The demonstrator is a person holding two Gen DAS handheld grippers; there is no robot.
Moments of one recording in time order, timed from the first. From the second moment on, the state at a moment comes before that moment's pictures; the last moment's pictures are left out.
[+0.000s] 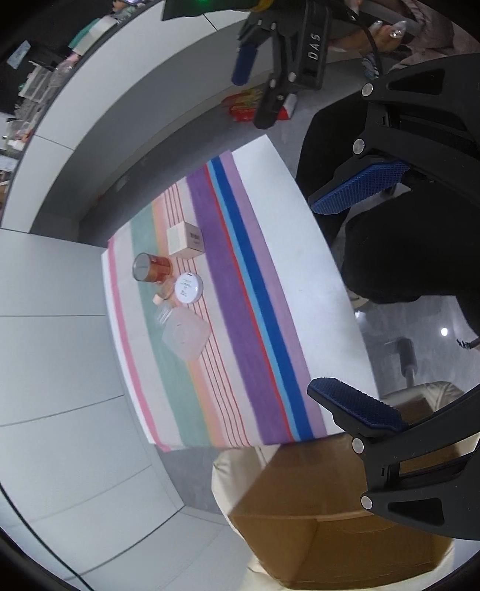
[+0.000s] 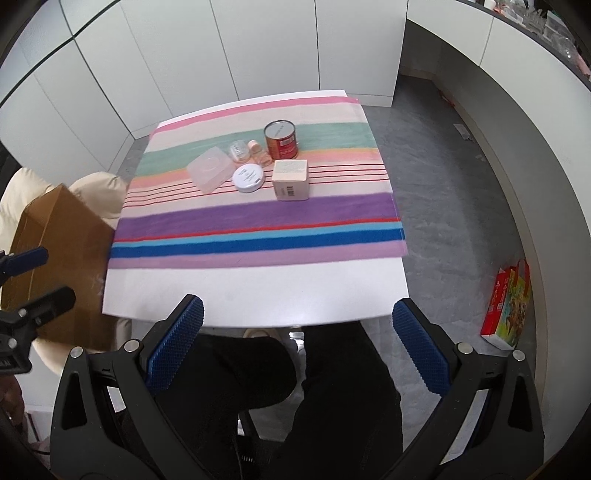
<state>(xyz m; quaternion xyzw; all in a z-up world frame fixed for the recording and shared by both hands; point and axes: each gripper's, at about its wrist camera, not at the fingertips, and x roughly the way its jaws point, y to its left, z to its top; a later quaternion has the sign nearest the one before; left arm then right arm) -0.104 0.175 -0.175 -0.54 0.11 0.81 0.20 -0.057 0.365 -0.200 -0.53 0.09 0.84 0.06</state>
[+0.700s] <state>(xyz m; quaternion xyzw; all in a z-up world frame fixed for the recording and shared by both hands) -0.272 0.221 -0.296 -0.54 0.09 0.80 0.22 -0.216 0.393 -0.312 -0.54 0.10 0.83 0.04</state>
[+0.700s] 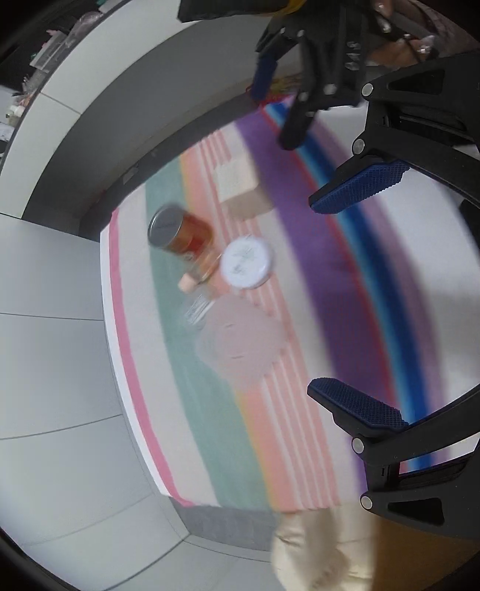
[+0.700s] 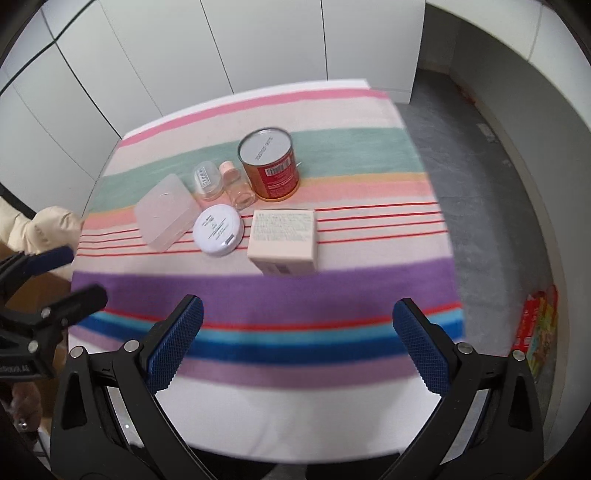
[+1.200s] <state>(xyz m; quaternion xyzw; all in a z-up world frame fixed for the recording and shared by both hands) -0.361 0.245 -0.366 -0.57 0.16 0.76 0.26 -0.274 0.380 -0.371 -0.56 0.11 0.82 0.03</state>
